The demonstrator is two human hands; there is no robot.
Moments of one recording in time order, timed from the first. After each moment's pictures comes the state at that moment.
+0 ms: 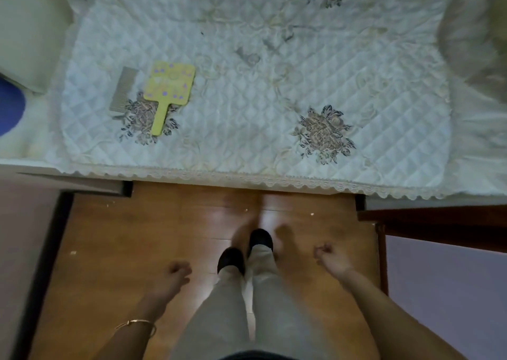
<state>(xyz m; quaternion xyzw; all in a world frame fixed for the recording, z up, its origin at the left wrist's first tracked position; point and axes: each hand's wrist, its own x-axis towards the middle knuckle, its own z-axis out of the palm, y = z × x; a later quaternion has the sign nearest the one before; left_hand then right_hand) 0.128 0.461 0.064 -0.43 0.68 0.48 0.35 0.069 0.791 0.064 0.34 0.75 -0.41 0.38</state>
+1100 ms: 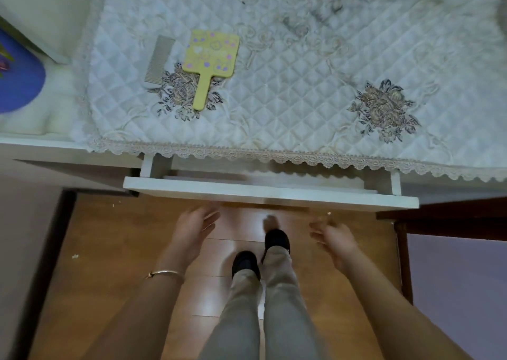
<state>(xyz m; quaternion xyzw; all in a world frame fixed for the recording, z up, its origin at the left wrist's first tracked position) 0.053 0.423 0.046 -0.43 0.56 0.68 0.21 0.056 0.680 0.051 0.42 0.66 -0.55 0.29</state>
